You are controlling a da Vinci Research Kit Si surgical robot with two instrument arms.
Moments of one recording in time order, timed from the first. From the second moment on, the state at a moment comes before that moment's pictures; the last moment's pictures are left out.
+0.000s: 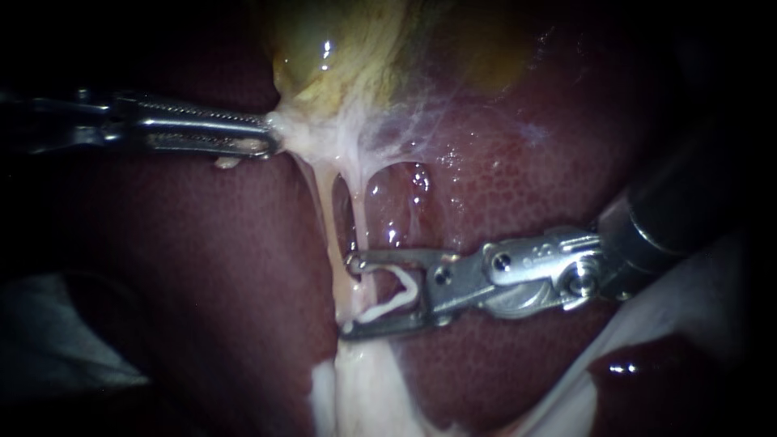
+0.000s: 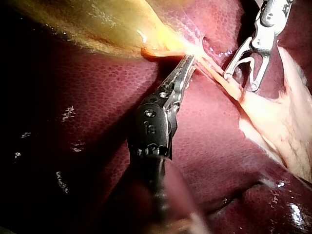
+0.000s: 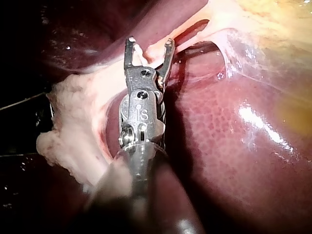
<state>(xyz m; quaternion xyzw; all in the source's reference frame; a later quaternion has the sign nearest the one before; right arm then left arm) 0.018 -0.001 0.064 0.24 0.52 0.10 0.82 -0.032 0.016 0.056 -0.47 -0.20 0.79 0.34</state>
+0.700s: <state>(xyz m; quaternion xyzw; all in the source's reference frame) 0.022 -0.002 0.067 0.27 0.56 0.06 0.78 -0.032 0.015 0.056 -0.47 -0.20 0.80 0.34</state>
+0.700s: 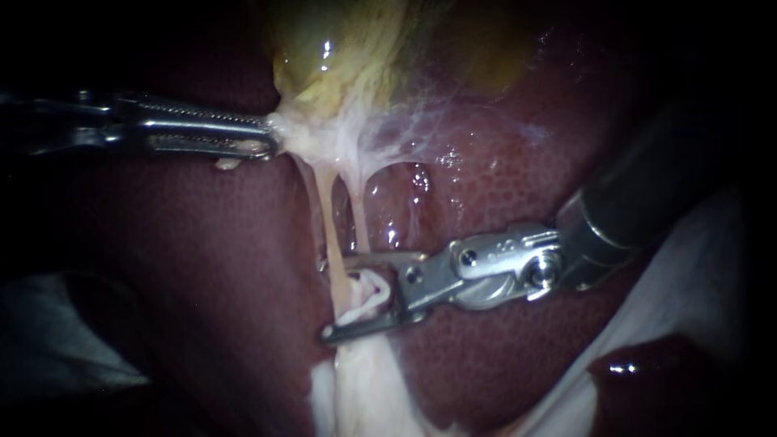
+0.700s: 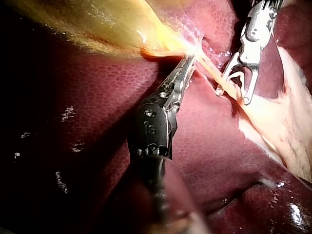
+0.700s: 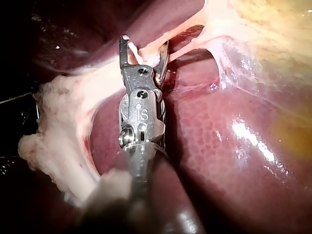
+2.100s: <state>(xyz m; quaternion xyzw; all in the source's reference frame) 0.021 -0.003 0.063 0.34 0.57 0.08 0.75 -0.032 0.015 0.056 -0.47 -0.20 0.79 0.34</state>
